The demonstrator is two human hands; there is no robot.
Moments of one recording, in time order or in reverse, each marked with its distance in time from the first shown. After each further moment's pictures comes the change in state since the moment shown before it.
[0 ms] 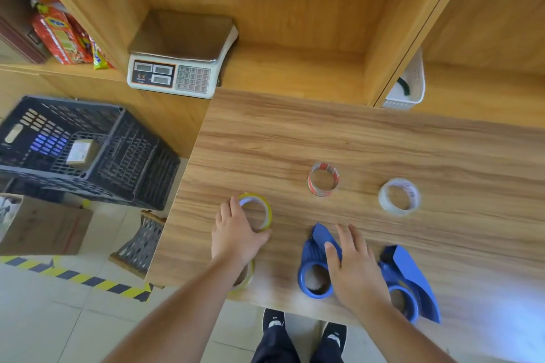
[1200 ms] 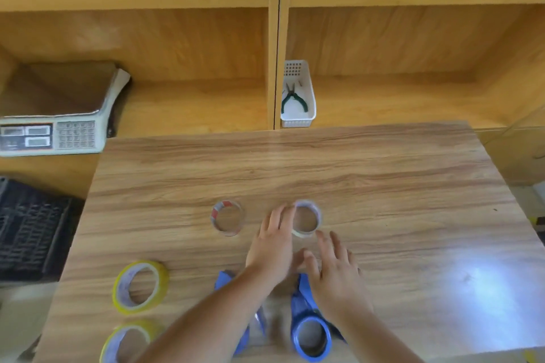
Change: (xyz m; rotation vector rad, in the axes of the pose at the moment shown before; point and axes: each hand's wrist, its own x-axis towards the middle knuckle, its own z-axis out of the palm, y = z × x) left_hand -0.022 0.245 0.109 0.094 -0.209 0.706; right_hand 0.032 0.099 -0.112 -0.002 0.088 0.170
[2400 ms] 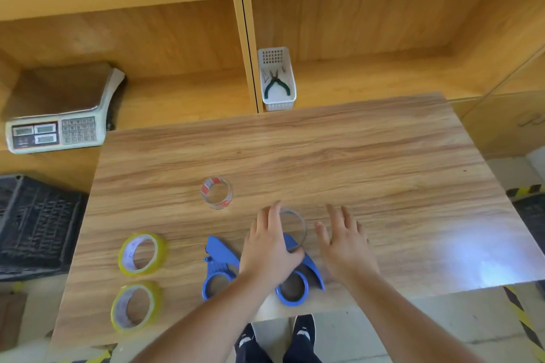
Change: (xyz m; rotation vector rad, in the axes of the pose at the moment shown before) left_hand -0.089 0.068 0.004 -0.076 0.063 -0.116; right_hand -0.027 0.072 -0.024 0.101 0.075 0.061
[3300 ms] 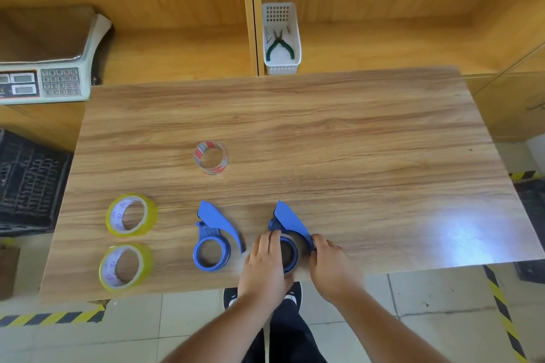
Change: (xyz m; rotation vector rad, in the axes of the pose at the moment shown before) left_hand -0.073 -0.037 0.080 0.134 -0.244 -0.121; right_hand -0.045 0.040 0.058 -0.159 -0.268 -0.043
